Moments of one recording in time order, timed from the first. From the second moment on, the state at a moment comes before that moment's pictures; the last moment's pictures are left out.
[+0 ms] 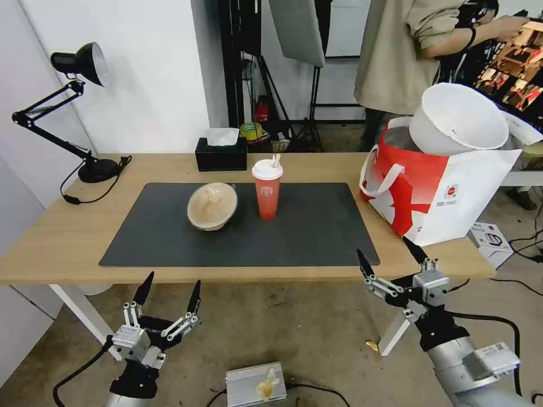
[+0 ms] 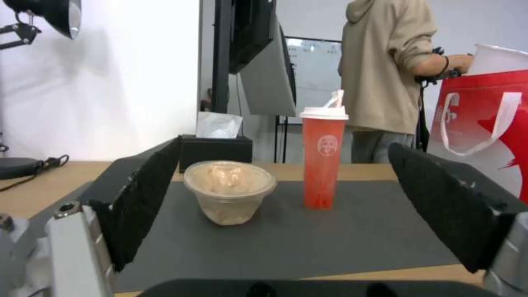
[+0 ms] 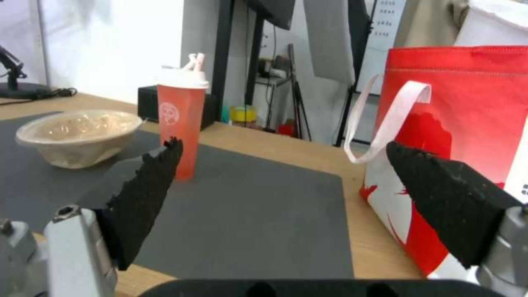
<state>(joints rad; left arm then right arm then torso) 1.90 -1.58 -0.71 -2.23 -0.28 -0.43 0.41 -1.78 1.30 0.68 2.42 0.18 -0.03 -0.15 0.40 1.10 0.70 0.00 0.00</state>
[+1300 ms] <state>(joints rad) 1.92 -1.59 -0.80 -2.18 -0.29 -0.46 0.45 -1.25 1.02 0.37 2.03 0.47 -0.19 -0.17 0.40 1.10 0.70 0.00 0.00</state>
